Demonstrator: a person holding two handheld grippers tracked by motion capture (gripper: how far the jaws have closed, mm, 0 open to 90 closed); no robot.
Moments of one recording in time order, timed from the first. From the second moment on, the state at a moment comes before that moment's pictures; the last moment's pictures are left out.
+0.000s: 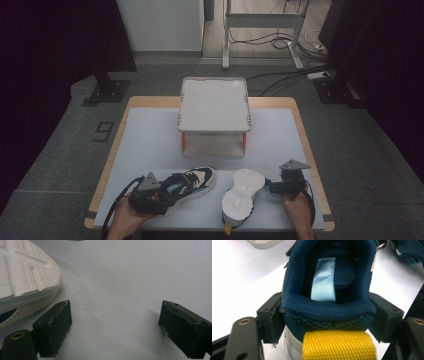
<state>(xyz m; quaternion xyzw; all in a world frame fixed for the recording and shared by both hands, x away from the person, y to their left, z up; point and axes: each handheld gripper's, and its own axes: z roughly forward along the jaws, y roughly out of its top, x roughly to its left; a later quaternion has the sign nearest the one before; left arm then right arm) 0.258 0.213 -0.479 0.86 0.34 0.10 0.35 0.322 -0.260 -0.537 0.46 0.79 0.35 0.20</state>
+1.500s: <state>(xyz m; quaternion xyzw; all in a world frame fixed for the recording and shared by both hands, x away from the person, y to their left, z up) 0.359 0.146 -0.457 0.77 0.49 0.20 0.34 0.322 -0.260 -0.537 0.46 0.79 0.35 0.20</state>
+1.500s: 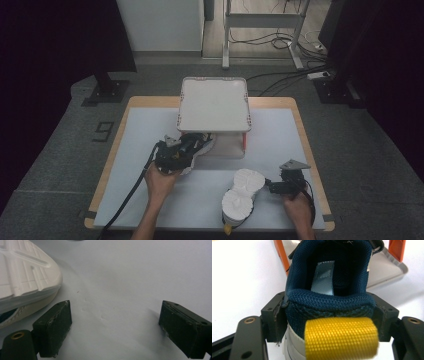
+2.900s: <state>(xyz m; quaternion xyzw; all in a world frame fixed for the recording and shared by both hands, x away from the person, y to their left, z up) 0.355 0.154 -0.448 0.81 0.45 0.13 0.36 0.322 -0.260 -0.537 0.46 0.79 0.35 0.20</state>
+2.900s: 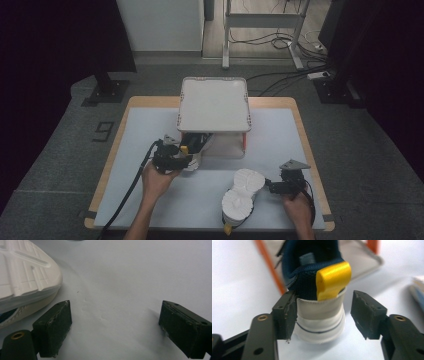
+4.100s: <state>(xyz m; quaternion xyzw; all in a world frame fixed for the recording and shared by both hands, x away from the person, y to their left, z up) 0.382 0.122 -0.448 0.80 0.41 0.26 0.36 0.322 -0.260 -0.537 0.46 0.79 0.35 0.20</state>
